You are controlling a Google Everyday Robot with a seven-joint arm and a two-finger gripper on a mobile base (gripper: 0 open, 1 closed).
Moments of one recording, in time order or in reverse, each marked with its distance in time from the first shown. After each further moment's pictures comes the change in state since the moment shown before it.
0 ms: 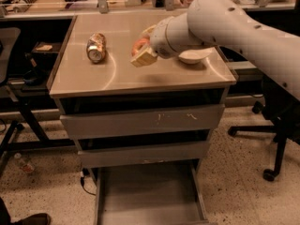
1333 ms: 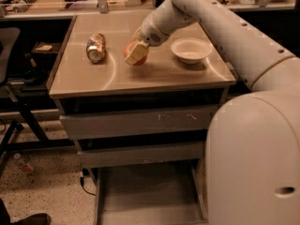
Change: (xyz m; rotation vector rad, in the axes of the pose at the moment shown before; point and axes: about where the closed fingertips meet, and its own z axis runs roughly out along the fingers) arm 0.015 -0.019 0.076 -0.362 0.072 0.046
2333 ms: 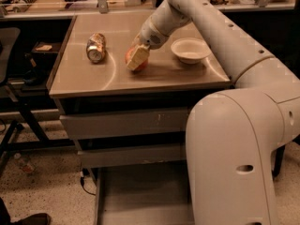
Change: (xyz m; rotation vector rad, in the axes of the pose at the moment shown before) arm 0.016 0.008 0.015 -0.134 0.059 0.012
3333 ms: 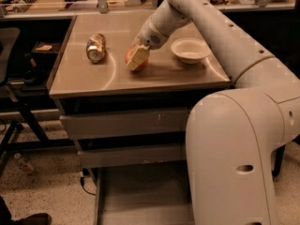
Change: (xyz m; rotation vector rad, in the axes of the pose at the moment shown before) arm 0.000 0.000 0.000 0.000 0.000 0.000
